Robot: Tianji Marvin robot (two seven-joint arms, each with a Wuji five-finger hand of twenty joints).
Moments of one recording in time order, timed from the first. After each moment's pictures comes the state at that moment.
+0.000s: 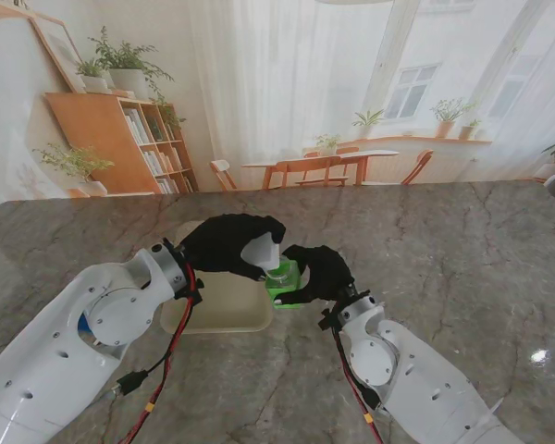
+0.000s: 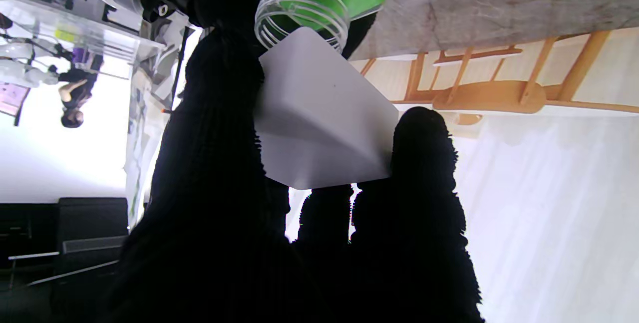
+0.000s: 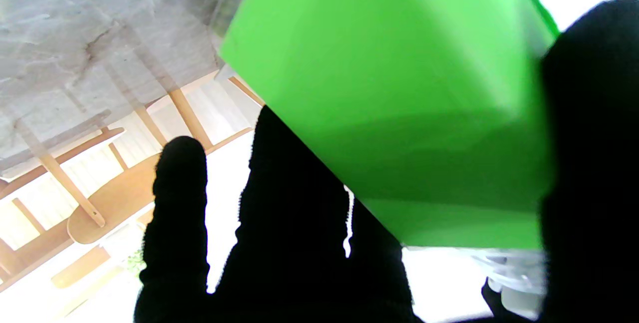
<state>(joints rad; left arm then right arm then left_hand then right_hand) 1.36 -1.05 -1.10 -1.75 0.73 -0.35 -0.16 -1.29 -1.21 0.89 -1.14 -0.68 -0.37 -0.57 1.10 -0.54 -0.02 -0.01 0.30 0.12 0.83 1.16 0.62 0.21 0.25 1.17 0.59 0.21 0.59 1.01 0.65 0.09 1.14 0.75 0.44 -0.99 0.61 -0.14 0.69 -0.11 0.87 0.55 1.09 -0.04 0.52 0.77 0.97 -0.05 0.80 0.55 0.42 0.29 1.13 0.39</state>
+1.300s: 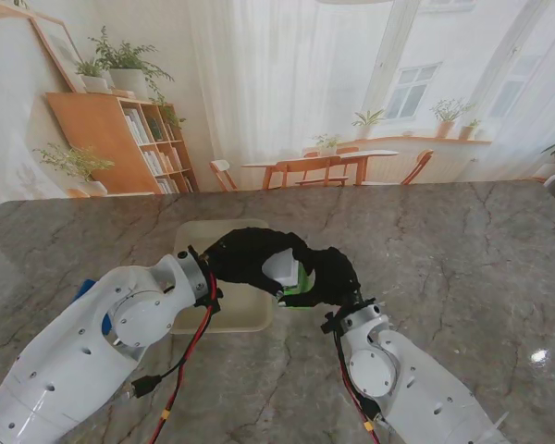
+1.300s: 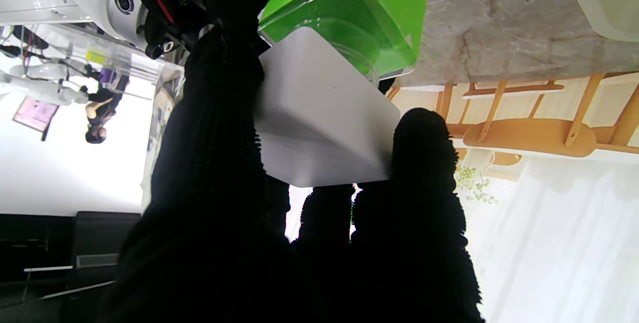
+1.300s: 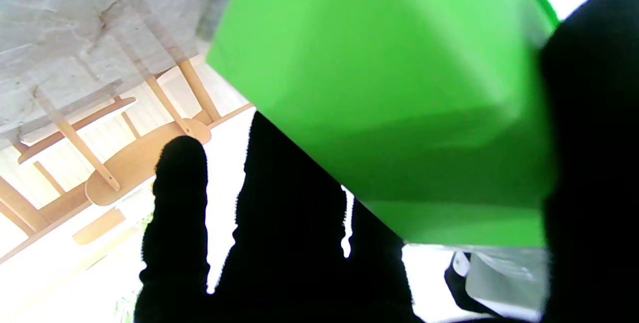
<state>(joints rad) 1.29 -1.06 -0.97 -1.70 0.71 -0.34 -0.17 -1.35 -1.21 0.92 -1.19 -0.72 -0.33 -0.66 1.10 -0.55 -0.02 -0.01 0.31 0.11 0.81 1.16 0.64 0.22 0.24 1.17 0.60 0.21 0.59 1.04 0.65 0.09 1.16 0.75 0.44 -1.03 0.65 -0.14 0.70 -0.11 0.89 0.57 1.09 -0.01 0.57 0.79 0.96 -0.03 0.88 0.58 0.42 0.29 1.17 0.38</state>
